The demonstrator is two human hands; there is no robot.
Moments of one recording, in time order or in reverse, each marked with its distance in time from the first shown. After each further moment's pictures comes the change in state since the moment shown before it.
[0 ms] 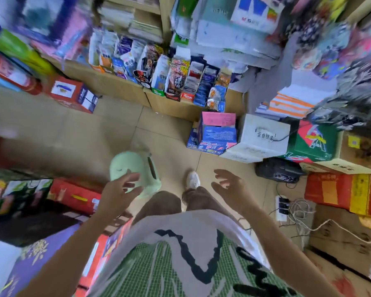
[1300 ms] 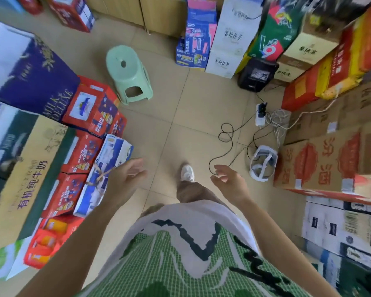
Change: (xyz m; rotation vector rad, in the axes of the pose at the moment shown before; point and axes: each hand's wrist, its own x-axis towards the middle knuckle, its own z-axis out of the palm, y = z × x) left_hand -0.670 -0.250 0.277 -0.236 0.026 -0.015; right_hand -0.607 0.441 0.208 0.011 0.028 0.048
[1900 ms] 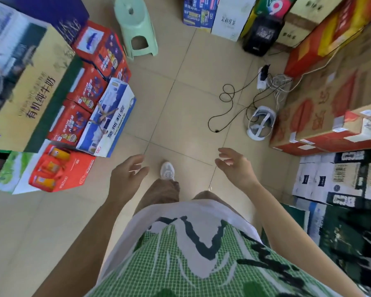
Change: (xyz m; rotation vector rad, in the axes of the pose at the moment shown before) left_hand -0.297 -0.167 0.092 0.005 0.107 -0.043; right_hand -0.233 0.174 0.056 -0.001 -0.008 -0.063
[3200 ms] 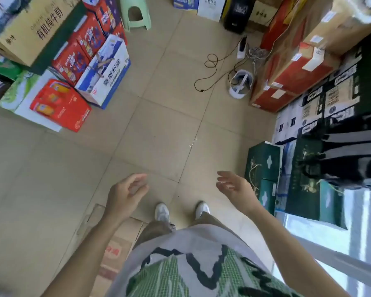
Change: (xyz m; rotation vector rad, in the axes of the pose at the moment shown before) left_hand -0.512 -0.248 0.118 0.008 -0.031 0.102; right_hand -0.471 0.359 0.082 -0.006 -0.057 -0.088
